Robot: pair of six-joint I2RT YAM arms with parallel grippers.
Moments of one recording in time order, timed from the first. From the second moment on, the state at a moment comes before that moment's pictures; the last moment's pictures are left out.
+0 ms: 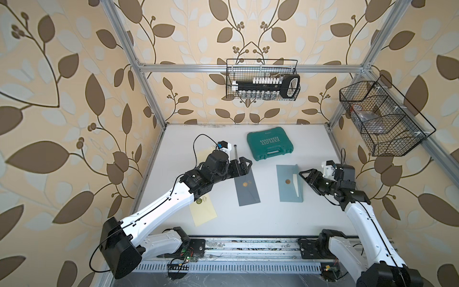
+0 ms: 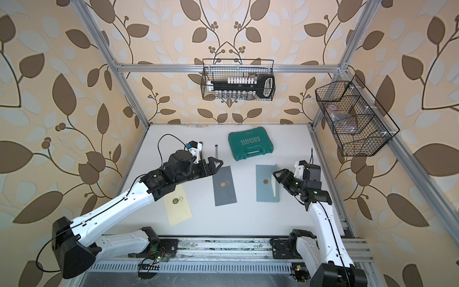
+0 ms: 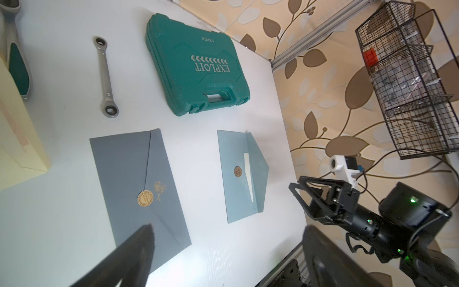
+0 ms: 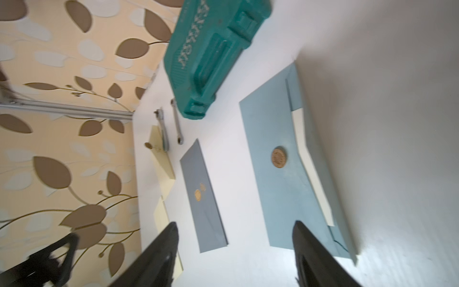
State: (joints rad) left arm -0.70 1.15 0.98 -0.35 0.08 -0.87; right arm -0.16 0.89 0.61 -0.47 -0.58 0.67
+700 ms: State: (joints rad) left arm -0.57 1.18 0.86 -0.45 0.16 -1.05; right arm 0.52 1.26 0.79 -0.32 -0.55 0.66
